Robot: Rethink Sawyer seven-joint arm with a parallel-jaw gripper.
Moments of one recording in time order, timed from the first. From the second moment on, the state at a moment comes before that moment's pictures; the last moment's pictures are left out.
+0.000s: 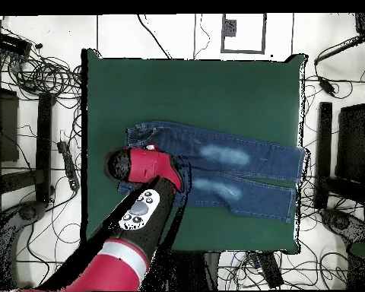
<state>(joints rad) 0.36 -0.23 -0.46 1.45 0.29 0.51 2.99</state>
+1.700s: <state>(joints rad) 0.38 -0.23 -0.33 1.41 0.46 0.56 2.99</state>
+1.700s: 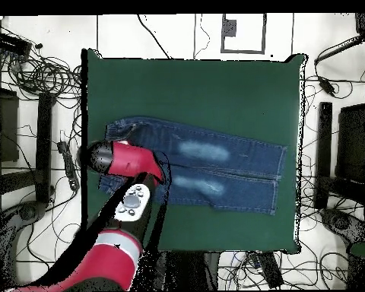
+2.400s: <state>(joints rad) 0.50 -0.18 -0.43 1.33 0.44 0.62 3.00</state>
